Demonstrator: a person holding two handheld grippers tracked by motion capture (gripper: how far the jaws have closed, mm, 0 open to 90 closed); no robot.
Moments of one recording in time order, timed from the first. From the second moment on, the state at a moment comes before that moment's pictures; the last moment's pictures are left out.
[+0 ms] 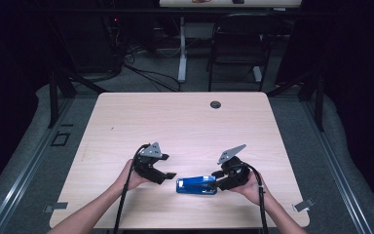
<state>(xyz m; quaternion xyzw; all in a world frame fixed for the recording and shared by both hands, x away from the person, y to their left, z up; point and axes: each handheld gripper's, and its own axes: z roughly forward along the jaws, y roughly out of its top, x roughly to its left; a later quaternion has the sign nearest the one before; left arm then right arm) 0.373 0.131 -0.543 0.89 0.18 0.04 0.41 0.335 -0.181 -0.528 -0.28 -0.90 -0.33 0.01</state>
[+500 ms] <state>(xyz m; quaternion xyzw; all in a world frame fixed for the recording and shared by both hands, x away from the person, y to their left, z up) 0.376 0.135 -0.543 0.89 0.20 0.05 0.40 0.339 -0.185 -0.518 -0.34 -0.88 -0.34 -0.02</state>
